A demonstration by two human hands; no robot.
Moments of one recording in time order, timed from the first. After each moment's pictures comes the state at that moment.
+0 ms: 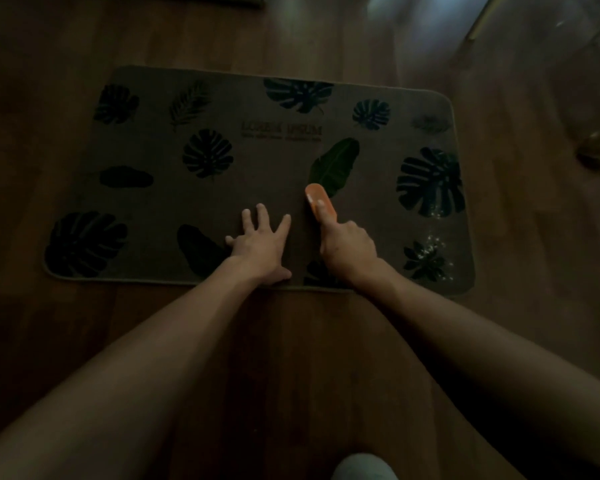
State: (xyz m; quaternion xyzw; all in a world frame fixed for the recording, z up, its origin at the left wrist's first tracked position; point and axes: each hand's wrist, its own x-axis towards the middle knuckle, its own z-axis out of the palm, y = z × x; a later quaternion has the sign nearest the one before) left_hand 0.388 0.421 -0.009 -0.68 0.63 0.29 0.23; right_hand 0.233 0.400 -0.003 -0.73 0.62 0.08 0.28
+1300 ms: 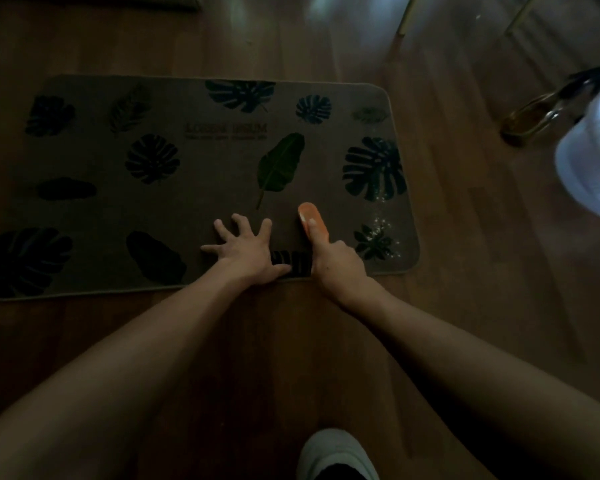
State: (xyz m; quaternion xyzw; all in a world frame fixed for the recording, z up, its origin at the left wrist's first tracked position) left_hand 0.327 0.428 -0.007 -0.70 0.60 0.30 0.24; right_hand 0.168 0.449 0.005 -0.70 0.65 0.09 0.29
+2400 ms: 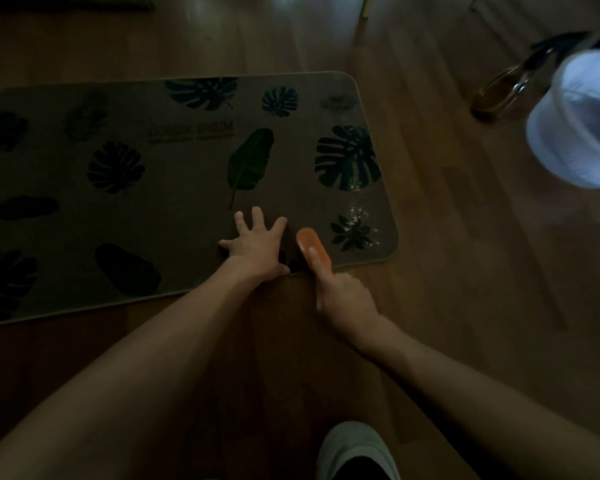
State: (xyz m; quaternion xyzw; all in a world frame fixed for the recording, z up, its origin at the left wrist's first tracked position) left_hand 0.281 0.419 -0.012 -0.64 0.68 0.30 0.19; right_hand 0.121 0.511 -0.008 -0.71 0.64 0.07 0.29
